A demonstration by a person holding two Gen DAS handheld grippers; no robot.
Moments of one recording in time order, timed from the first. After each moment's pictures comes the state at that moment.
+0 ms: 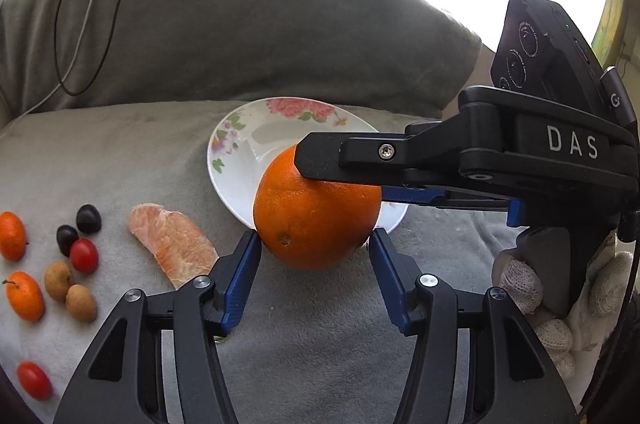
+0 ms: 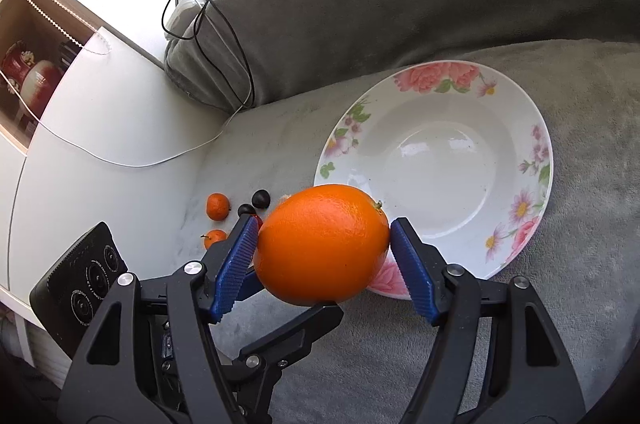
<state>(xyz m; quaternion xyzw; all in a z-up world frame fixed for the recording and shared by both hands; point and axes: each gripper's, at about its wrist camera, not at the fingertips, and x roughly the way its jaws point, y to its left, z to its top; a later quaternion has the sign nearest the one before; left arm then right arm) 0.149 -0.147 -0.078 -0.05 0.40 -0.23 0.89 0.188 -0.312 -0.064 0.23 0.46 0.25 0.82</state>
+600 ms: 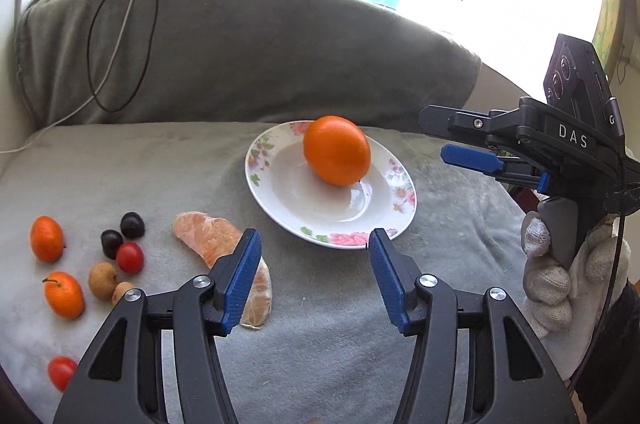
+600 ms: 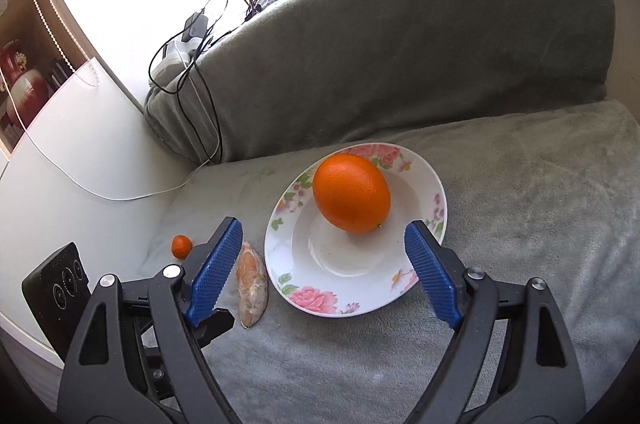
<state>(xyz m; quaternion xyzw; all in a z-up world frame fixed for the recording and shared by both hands) 0.115 -0.115 -0.058 -0.05 0.36 -0.21 0.91 0.157 -0.349 -0.028 0.17 0.36 0.16 0.90</state>
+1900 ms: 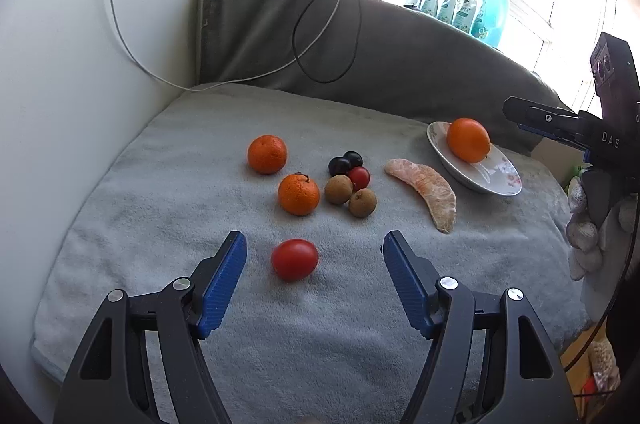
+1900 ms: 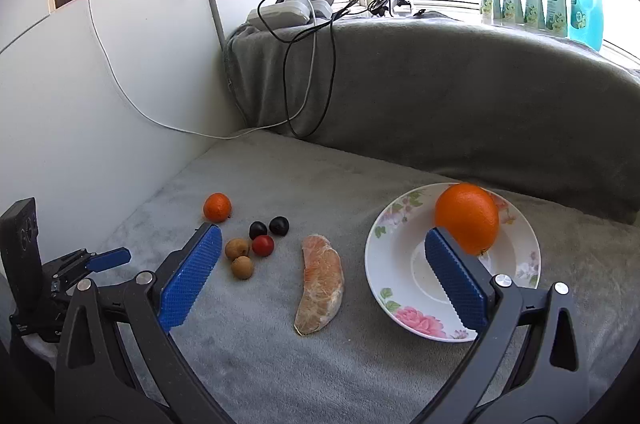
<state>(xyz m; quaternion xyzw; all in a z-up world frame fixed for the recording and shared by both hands) 0.033 0.035 -0.077 -0.08 0.34 -0.05 0.93 0.137 -0.206 -0.020 -0.01 0.31 0.26 0.91</state>
